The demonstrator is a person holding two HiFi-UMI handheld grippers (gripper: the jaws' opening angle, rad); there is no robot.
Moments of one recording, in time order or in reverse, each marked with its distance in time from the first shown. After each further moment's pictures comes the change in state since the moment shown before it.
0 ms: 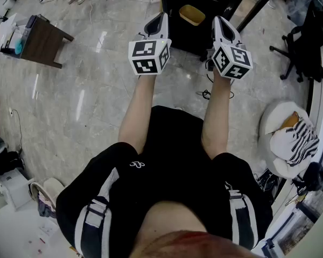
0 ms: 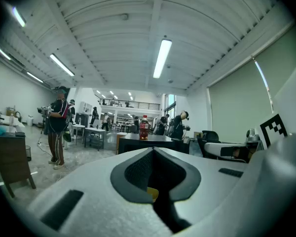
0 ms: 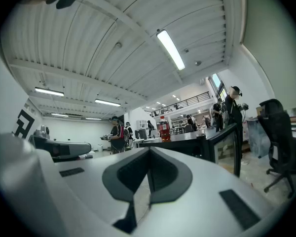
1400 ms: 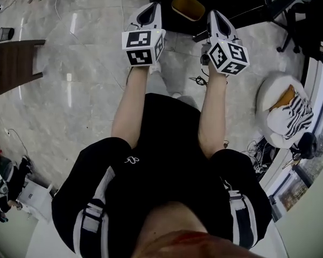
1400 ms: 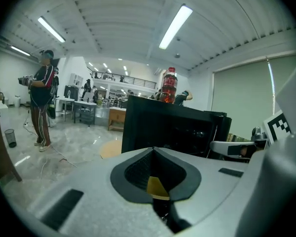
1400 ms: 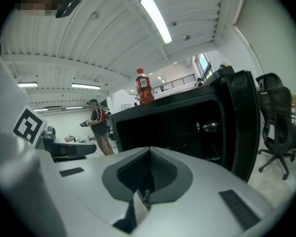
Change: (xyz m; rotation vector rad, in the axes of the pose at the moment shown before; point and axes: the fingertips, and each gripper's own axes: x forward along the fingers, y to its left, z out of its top) left arm 0.241 0.123 -0.103 -0.086 0.260 -0.147; right arm 0.207 -0.079 -0.110 0.075 0.201 -0.188
